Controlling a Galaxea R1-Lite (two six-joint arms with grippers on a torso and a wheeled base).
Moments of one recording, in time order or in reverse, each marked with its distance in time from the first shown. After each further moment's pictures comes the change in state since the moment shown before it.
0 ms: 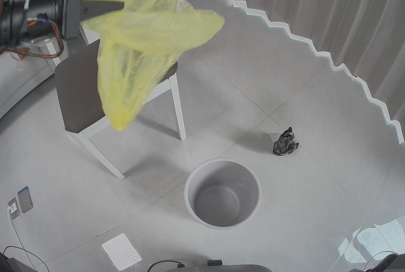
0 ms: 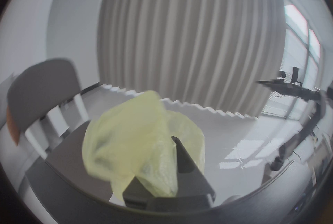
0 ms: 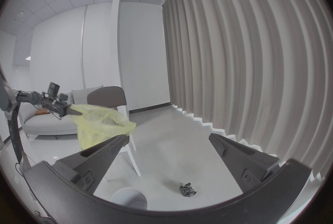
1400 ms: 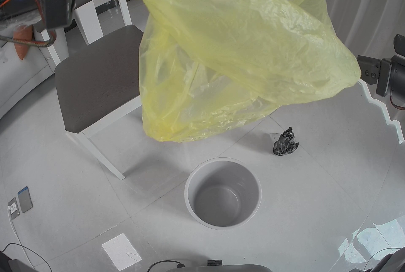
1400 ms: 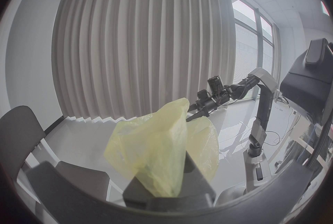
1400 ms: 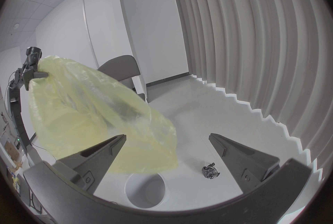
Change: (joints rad) left arm -0.328 -0.007 -0.144 0.124 -0.017 0.204; right arm 0.167 0.381 -0.085 -0.007 0.021 -0.007
